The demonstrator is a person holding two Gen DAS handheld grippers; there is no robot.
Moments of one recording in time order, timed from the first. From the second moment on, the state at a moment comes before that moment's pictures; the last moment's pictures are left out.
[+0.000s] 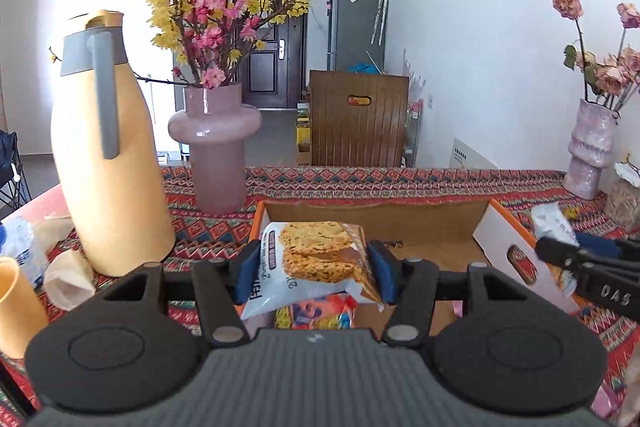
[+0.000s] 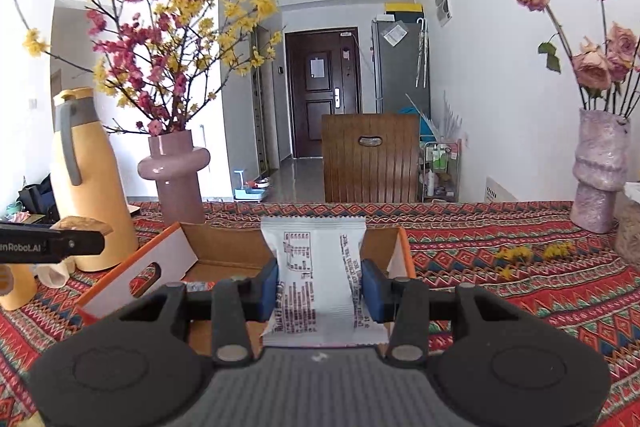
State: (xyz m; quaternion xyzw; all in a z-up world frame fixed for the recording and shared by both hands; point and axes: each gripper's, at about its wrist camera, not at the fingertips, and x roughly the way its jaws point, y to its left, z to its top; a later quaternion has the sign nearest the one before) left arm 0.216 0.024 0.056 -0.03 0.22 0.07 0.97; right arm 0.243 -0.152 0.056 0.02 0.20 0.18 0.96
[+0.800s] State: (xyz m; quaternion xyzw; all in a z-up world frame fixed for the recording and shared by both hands) left arm 0.225 0.031 0.024 -0.05 0.20 0.06 0.98; right arm 0.265 -0.146 0.020 0.02 0.24 0.16 0.96
